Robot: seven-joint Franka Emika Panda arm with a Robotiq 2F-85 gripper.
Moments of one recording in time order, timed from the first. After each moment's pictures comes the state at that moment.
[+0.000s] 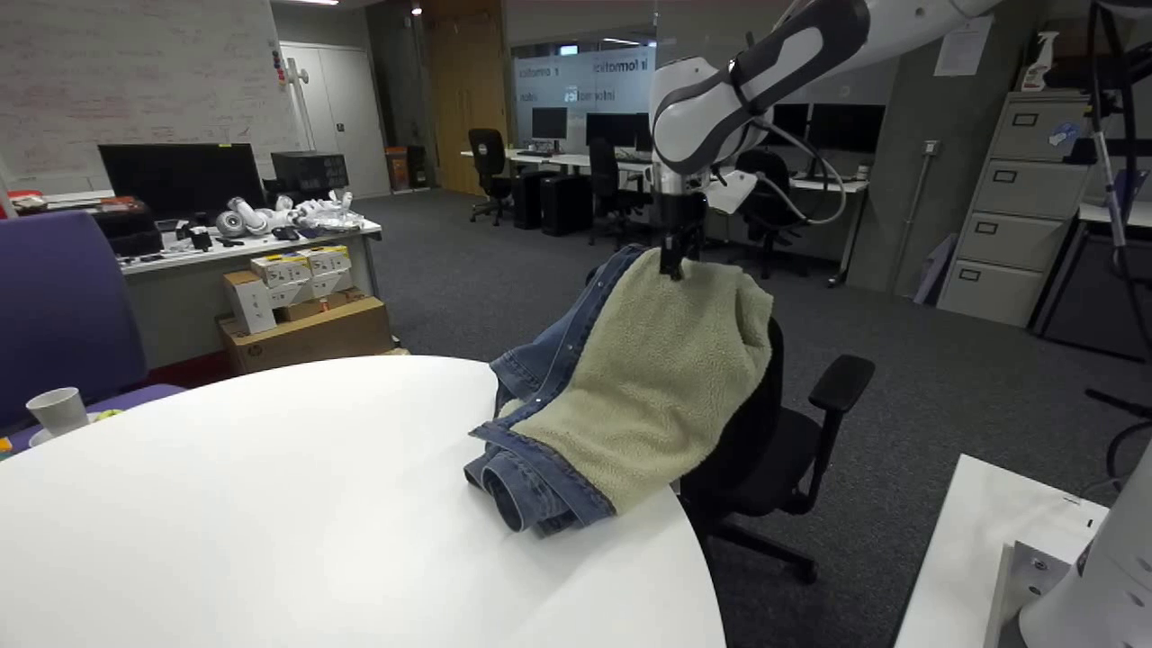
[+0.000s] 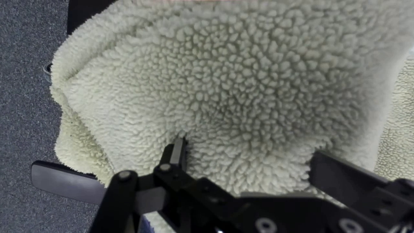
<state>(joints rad) -0.13 0.25 -0.03 -1.86 -0.17 2.09 -0.33</state>
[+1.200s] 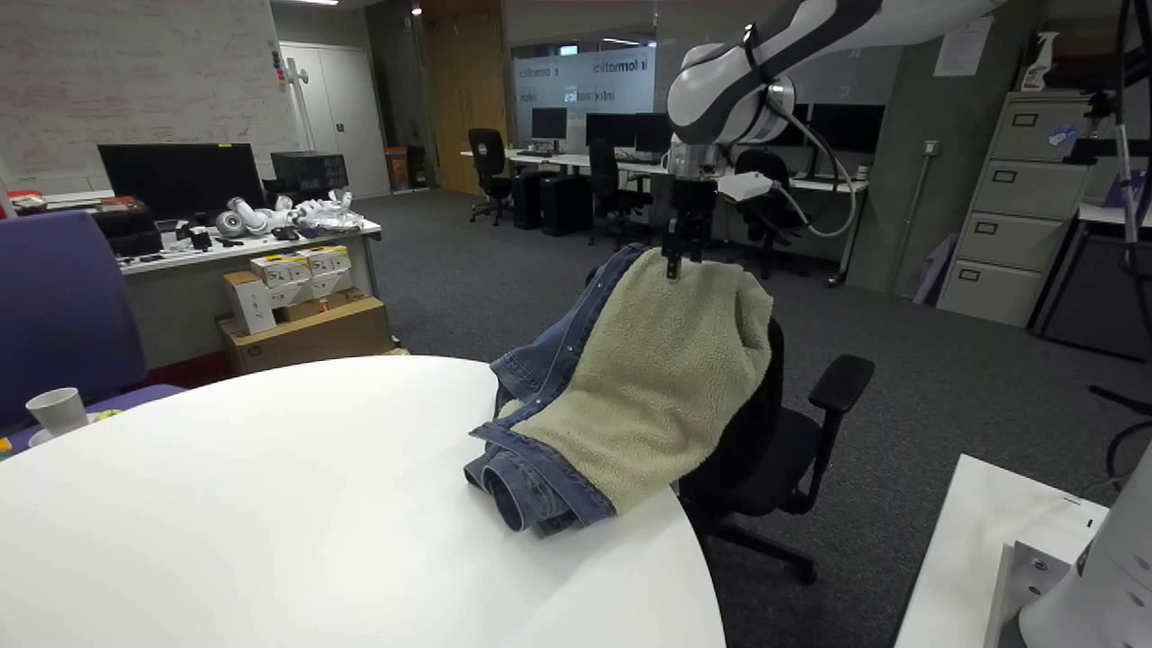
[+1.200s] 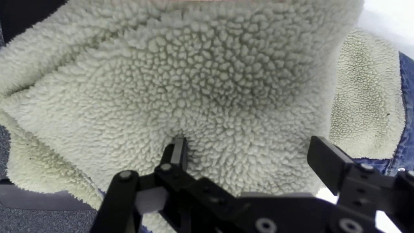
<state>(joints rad) -0.16 0.20 -0.05 -1.89 0.07 2.09 -0.40</state>
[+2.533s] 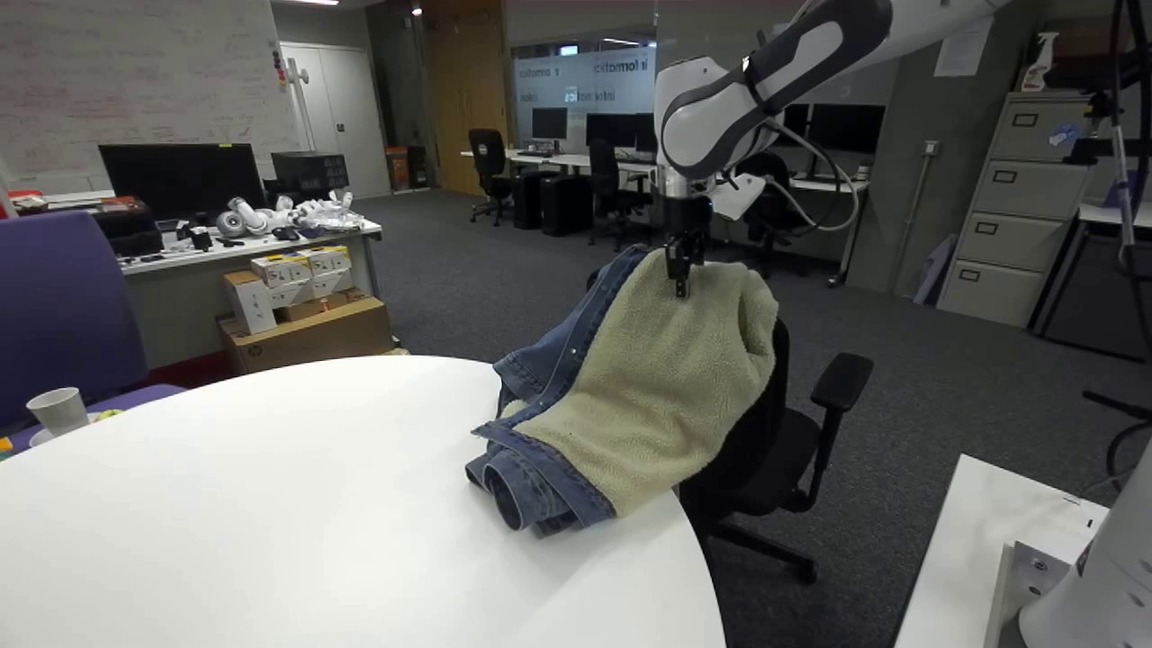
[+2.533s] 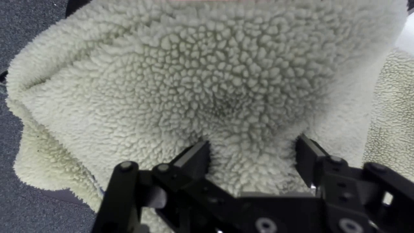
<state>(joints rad) -0.10 0.18 -0.05 -1.95 -0.18 2.13 -0.26</state>
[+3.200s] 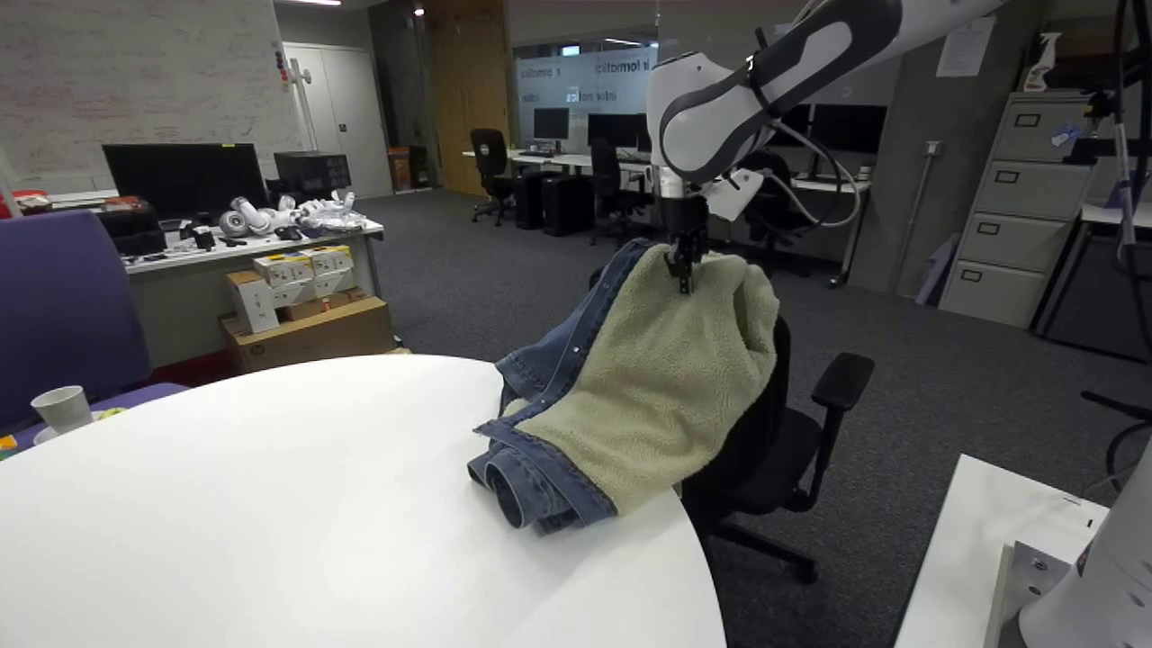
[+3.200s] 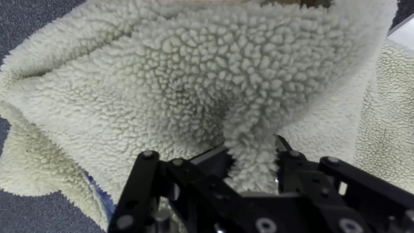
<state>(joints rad) -0.07 0.16 -0.05 -1.97 -0.25 2.13 -0.19</state>
